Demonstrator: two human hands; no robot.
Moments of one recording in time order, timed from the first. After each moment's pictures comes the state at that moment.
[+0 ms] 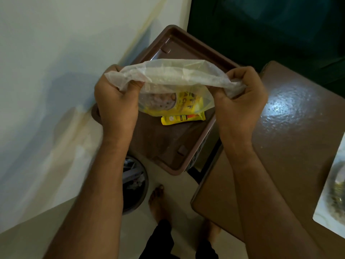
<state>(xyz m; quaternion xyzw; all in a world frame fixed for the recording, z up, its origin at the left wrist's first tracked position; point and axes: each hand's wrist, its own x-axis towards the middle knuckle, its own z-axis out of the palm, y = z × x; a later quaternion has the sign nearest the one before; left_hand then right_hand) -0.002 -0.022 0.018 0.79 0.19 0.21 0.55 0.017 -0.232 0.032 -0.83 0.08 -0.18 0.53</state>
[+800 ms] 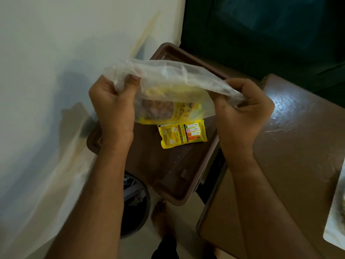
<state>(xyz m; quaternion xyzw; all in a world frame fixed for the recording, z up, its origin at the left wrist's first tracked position) 0.062 -0.014 0.016 0.71 0.19 0.24 0.64 0.062 -0.222 0.024 -0.81 0.06 -0.23 0.53</state>
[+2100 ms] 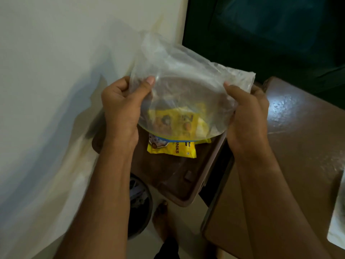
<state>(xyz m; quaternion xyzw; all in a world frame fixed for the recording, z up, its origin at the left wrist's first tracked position) 0.065 -0.008 0.007 0.65 0.23 0.12 0.72 0.076 -0.224 0.024 -0.54 0.29 -0.01 0.79</state>
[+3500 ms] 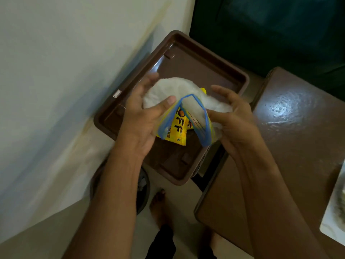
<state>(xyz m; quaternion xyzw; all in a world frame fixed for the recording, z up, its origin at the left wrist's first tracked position) -0.001 -0.043 0.006 0.56 0.22 -0.01 0.80 0.027 -0.245 -0.001 -0.65 0.16 0.15 0.73</state>
